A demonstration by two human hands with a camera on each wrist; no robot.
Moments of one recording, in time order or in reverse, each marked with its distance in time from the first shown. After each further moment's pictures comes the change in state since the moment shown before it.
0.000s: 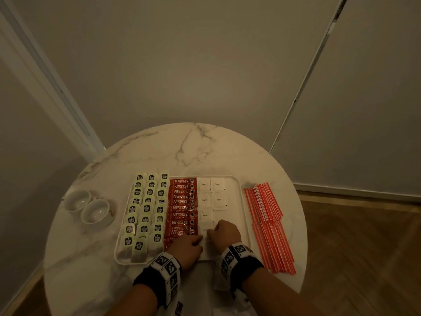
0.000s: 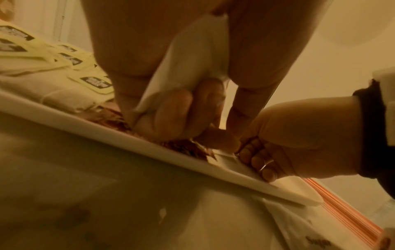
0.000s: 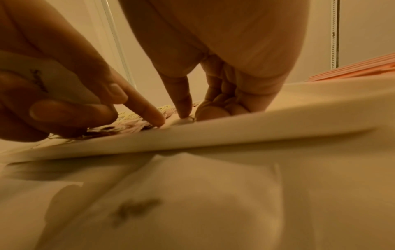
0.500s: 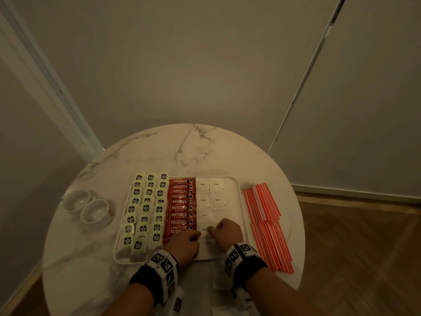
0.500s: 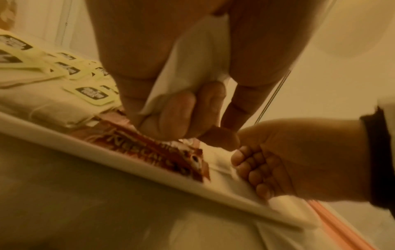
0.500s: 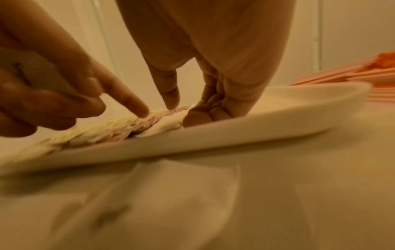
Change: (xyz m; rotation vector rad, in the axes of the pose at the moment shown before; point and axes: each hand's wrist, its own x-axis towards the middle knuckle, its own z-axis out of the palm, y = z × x) left_hand -0.008 0.008 -0.010 -0.077 0.044 0.041; right_hand -0.003 0.006 -0.008 0.100 0.031 0.019
